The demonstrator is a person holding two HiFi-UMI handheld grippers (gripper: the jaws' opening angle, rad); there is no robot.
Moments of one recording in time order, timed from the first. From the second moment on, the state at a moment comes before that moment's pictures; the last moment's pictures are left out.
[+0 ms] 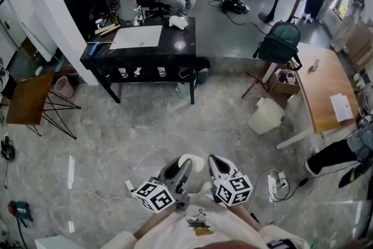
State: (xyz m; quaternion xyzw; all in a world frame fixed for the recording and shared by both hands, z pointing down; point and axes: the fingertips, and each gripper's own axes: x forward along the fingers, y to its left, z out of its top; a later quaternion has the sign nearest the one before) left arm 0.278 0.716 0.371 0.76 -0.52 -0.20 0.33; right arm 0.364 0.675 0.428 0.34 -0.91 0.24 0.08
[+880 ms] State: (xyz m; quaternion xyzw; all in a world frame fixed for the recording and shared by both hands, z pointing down) left arm 0.268 0.611 0.416 0.73 -0.56 -0.17 0.36; right arm 0.367 0.577 0.476 0.22 -0.93 0.28 0.05
